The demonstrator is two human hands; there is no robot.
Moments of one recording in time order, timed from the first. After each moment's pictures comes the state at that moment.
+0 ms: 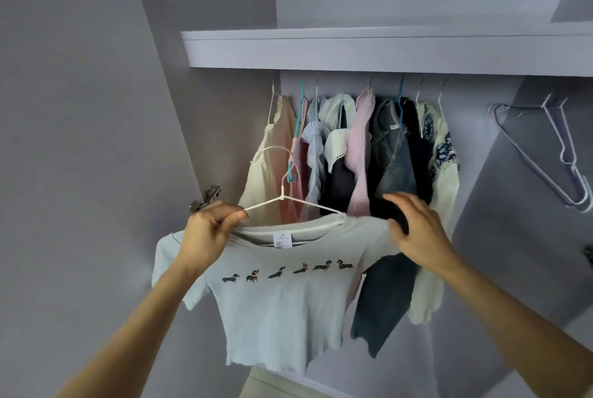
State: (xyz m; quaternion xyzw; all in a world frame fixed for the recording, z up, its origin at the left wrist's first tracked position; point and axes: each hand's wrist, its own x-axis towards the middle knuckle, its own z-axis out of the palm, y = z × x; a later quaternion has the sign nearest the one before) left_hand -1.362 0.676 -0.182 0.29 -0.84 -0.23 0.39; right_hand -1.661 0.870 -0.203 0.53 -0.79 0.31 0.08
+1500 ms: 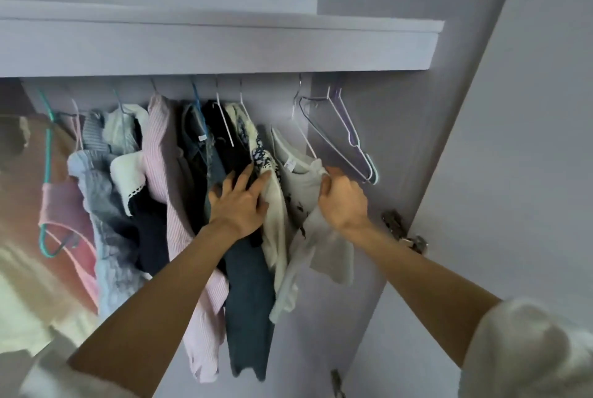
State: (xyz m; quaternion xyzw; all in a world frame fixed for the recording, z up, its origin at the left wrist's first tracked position) left_hand -1.724 0.760 -0.191 0.13 -0.98 -0.08 0.11; right_hand -1.777 0.938 -0.161 0.18 -0.92 0.31 0.15
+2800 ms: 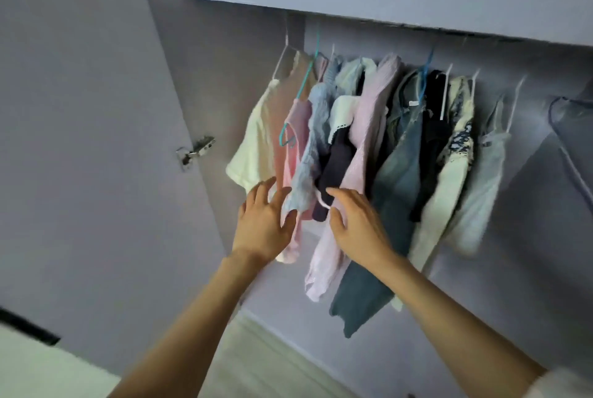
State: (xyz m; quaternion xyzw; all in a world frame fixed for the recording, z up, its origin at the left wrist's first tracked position) left_hand -1.485 0.766 -0.235 0.45 -0.85 -0.11 0.23; right_hand -1.640 0.850 -0.220 0.61 -0.71 0.35 -0.02
